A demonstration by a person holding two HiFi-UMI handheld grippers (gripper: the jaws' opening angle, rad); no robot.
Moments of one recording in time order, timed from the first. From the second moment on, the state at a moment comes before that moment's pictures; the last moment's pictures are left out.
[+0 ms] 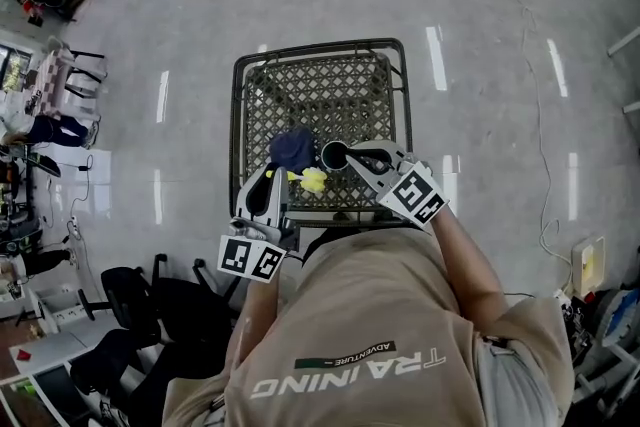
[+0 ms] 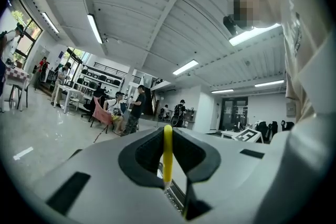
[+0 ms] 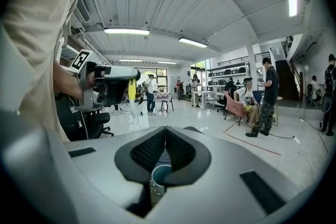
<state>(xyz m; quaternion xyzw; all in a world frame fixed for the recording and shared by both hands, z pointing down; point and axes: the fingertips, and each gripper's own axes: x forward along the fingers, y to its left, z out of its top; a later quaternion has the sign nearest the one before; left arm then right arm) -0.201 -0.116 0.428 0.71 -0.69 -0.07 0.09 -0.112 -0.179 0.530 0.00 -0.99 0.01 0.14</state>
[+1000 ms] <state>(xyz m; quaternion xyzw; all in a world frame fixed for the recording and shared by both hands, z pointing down) -0.218 -0.095 0.431 0.70 -0.70 -0.06 0.13 -0.135 -0.171 0.689 -0.05 -0.97 -0.01 0.24</state>
